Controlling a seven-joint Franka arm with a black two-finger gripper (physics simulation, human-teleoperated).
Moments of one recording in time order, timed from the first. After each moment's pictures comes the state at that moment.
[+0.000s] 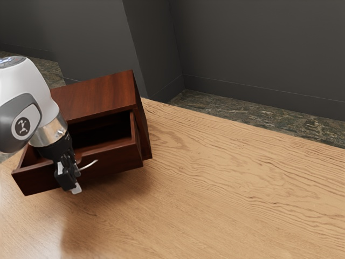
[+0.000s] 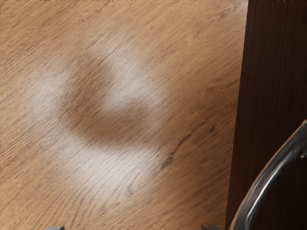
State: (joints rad) arm 0.72 -0.46 -0.37 -2.20 -0.12 1.88 -2.10
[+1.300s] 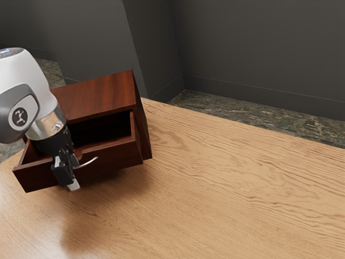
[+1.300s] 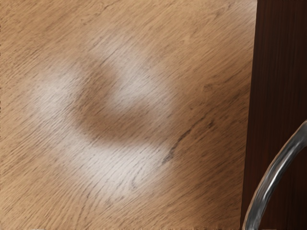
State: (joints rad) arm 0.73 -0.44 -0.36 -2.15 -0.13 1.83 -2.07
